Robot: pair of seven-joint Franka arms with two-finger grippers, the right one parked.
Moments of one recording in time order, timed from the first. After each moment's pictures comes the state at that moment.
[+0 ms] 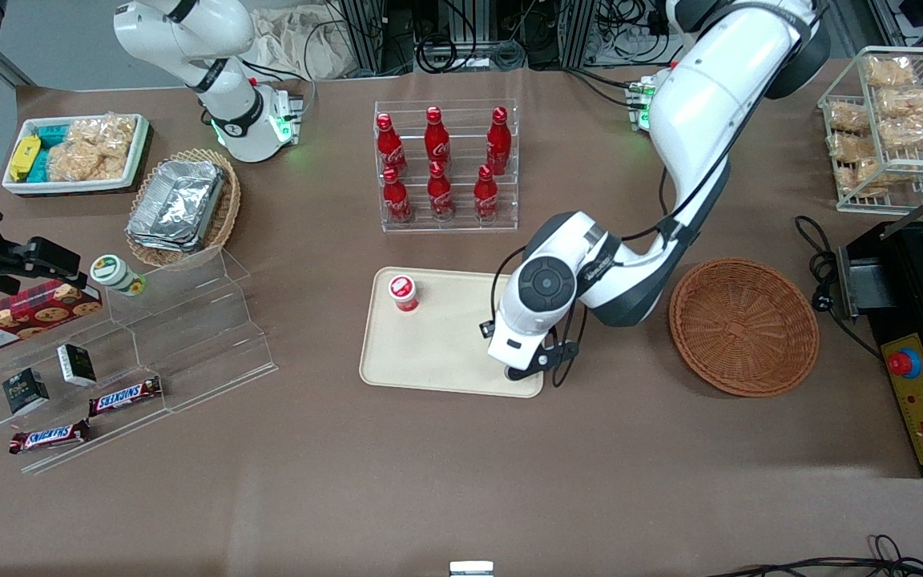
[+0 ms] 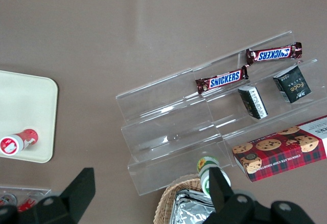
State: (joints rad) arm -0.28 0.80 -0.46 -1.37 0.21 2.05 -1.12
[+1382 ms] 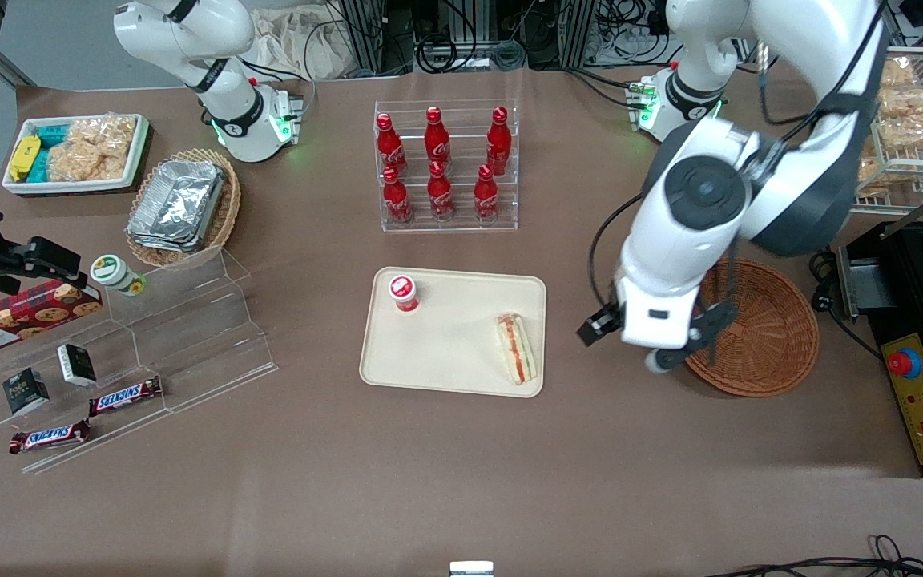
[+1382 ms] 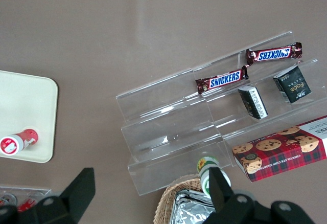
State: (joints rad) arm -0.06 0.36 -0.46 -1.44 0.24 1.80 -1.13
